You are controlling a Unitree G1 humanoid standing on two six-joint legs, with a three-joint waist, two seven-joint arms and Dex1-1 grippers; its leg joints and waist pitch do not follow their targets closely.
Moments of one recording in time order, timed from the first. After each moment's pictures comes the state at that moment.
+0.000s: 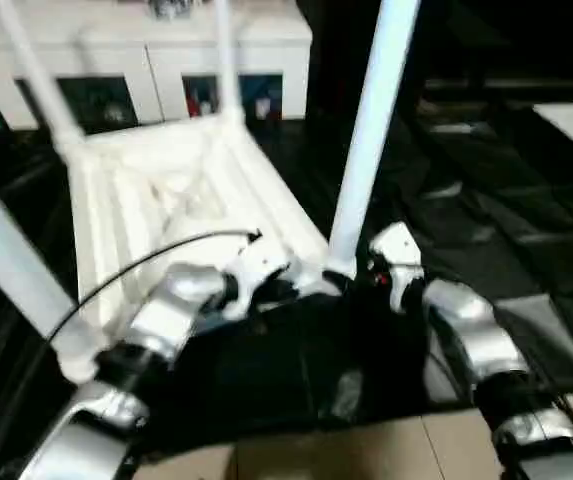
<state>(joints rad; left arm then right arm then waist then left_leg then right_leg) -0.53 0.33 -0.31 0.44 0.03 0.22 -1.02 -0.46 -0.29 0.13 0.58 0.10 -0.05 0.85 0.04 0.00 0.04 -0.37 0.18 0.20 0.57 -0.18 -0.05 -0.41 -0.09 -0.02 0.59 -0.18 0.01</state>
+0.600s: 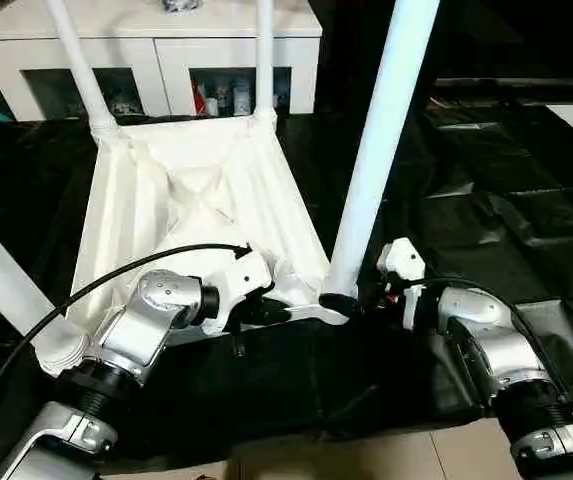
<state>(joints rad) -0.48 0.37 -0.31 0.35 0.01 0.26 -1.09 -0.43 -0.33 0.14 0.52 0.16 -0.03 1.01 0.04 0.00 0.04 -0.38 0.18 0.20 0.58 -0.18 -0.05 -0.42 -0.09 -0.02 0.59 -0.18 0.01</state>
